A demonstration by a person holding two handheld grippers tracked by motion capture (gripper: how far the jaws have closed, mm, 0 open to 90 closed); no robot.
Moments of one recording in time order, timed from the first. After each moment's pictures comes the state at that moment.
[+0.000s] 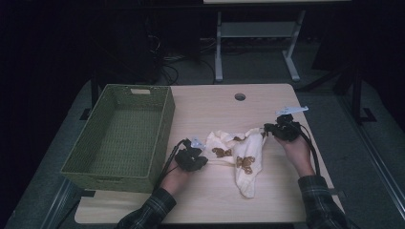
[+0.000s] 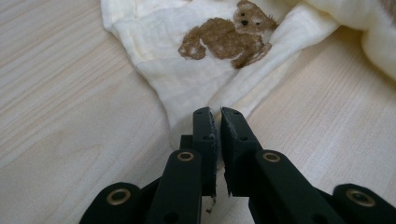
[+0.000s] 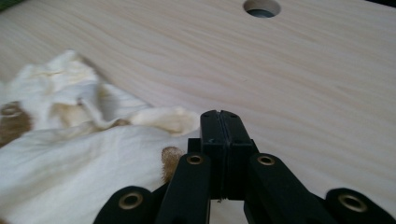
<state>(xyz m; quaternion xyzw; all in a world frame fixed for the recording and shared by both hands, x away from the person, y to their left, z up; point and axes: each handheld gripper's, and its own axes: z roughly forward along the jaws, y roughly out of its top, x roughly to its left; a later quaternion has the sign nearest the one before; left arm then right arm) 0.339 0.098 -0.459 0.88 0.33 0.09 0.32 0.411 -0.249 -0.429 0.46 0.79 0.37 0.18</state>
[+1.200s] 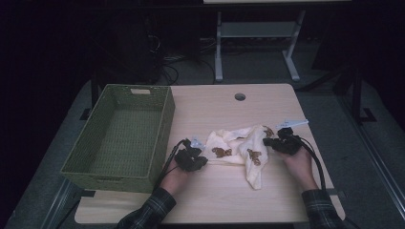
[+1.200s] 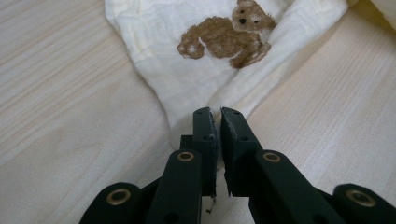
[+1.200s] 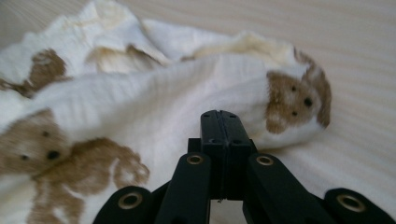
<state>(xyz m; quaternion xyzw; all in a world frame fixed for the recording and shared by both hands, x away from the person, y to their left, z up) 0.338 0.099 -0.459 0.88 0.34 0.08 0.32 0.382 -0.253 -0.458 0.46 0.80 0.38 0.11</state>
